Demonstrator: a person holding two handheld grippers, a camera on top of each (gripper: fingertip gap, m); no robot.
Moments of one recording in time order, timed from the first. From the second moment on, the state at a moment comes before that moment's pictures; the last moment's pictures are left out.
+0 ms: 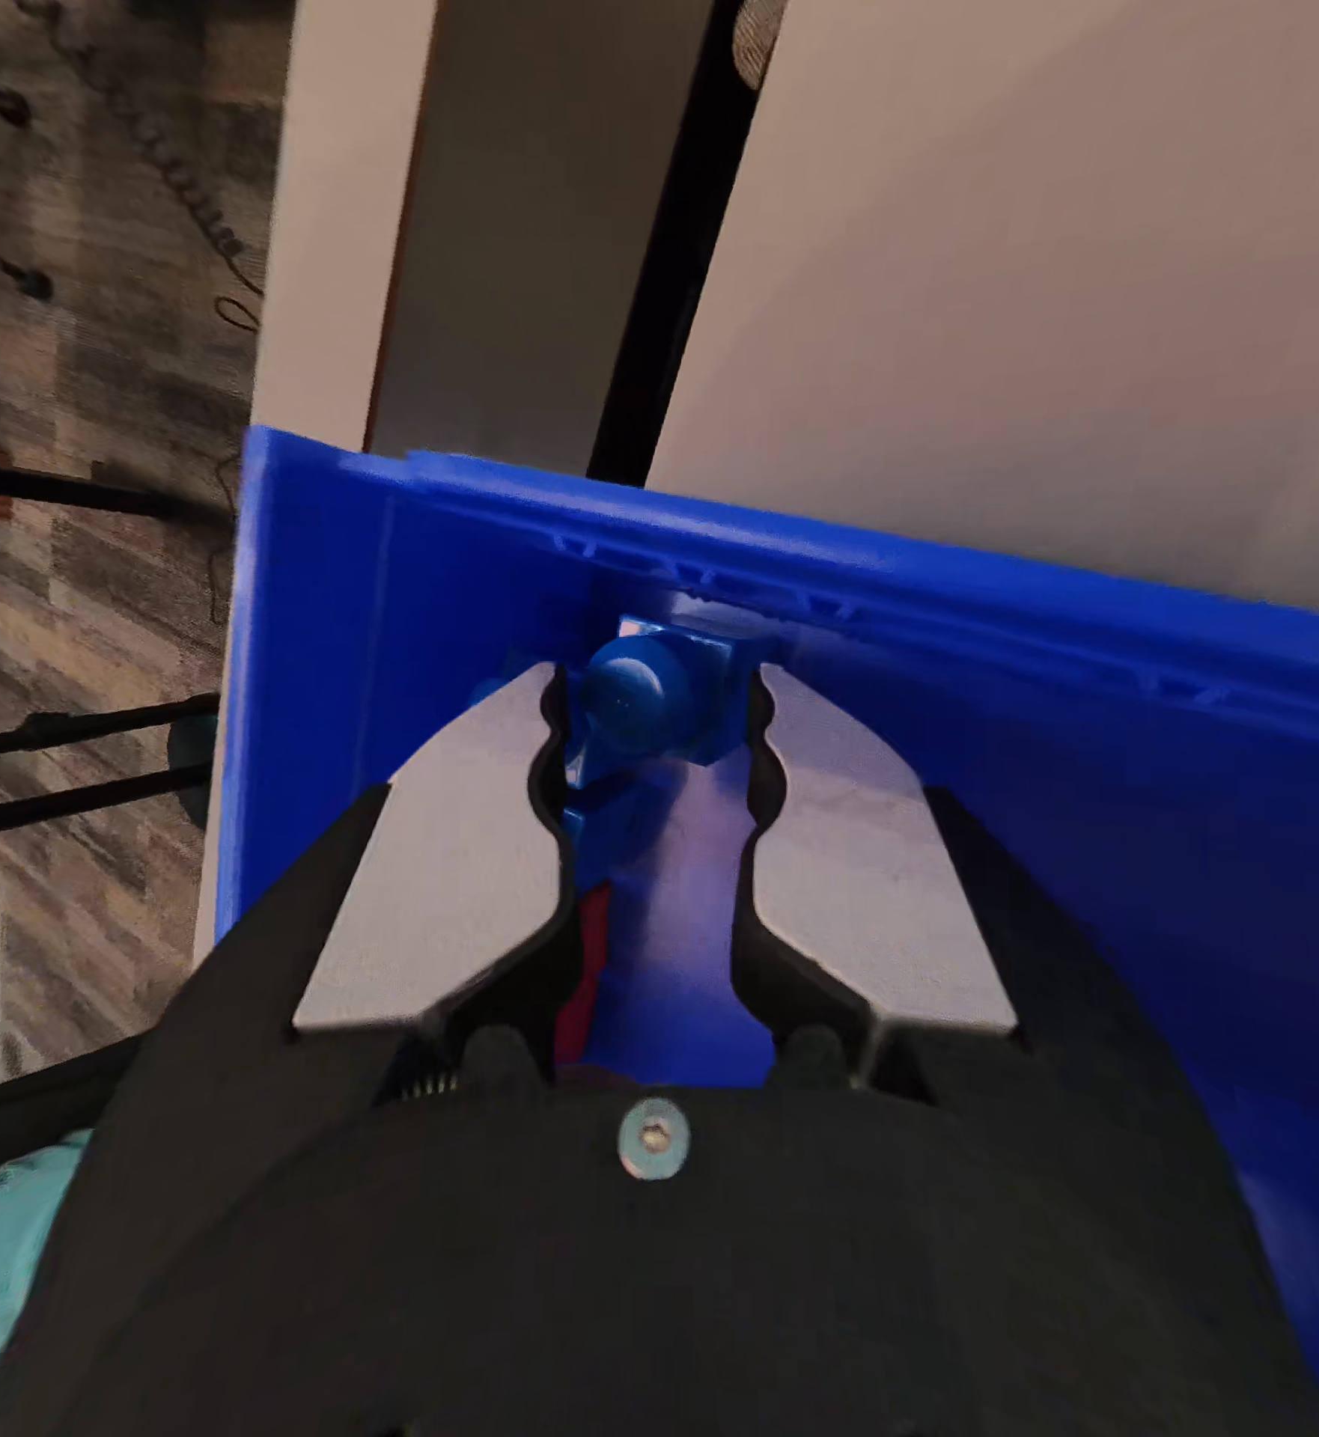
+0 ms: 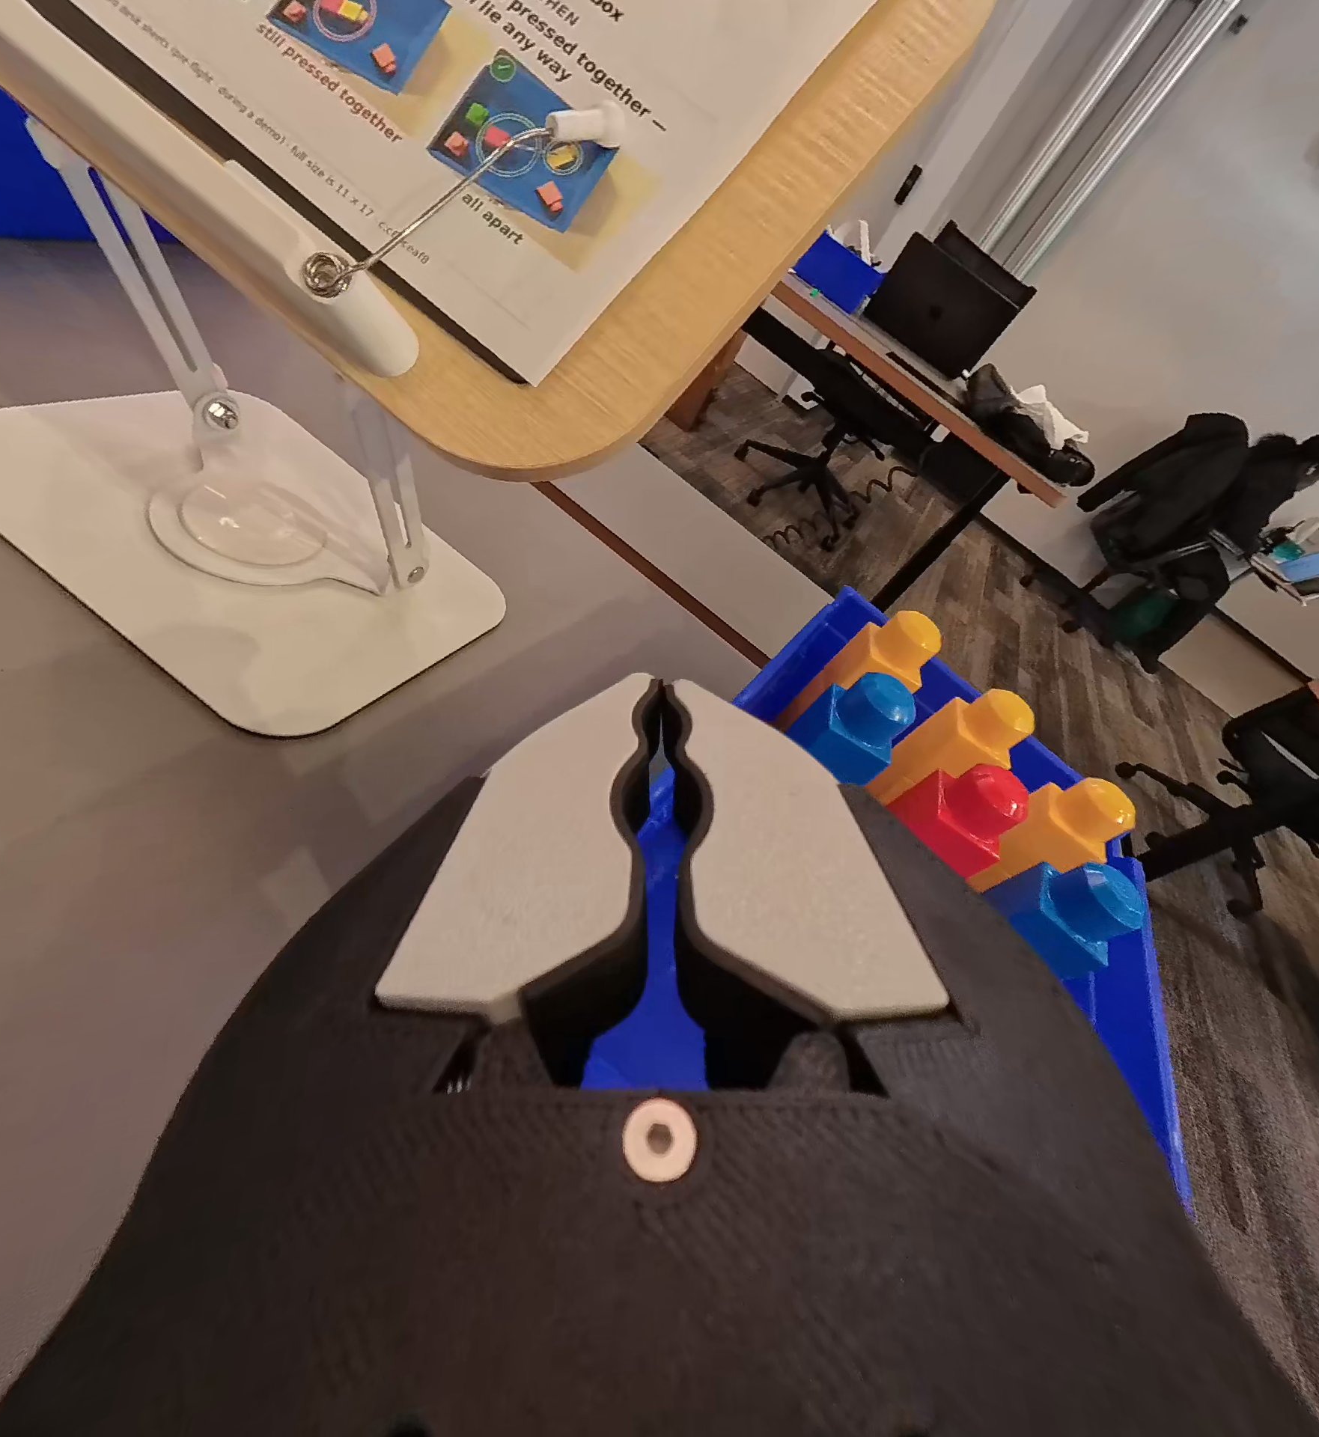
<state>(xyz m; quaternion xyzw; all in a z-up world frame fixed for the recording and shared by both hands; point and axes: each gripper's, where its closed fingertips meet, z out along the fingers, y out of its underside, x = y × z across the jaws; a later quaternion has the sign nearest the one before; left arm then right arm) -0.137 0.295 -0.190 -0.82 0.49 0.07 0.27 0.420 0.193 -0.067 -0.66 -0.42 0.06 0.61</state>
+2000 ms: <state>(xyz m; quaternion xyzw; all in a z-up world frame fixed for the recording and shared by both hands) -0.106 0.182 -0.104 -0.80 0.49 0.06 0.34 0.375 0.160 -0.089 -0.61 -0.54 0.13 0.57</state>
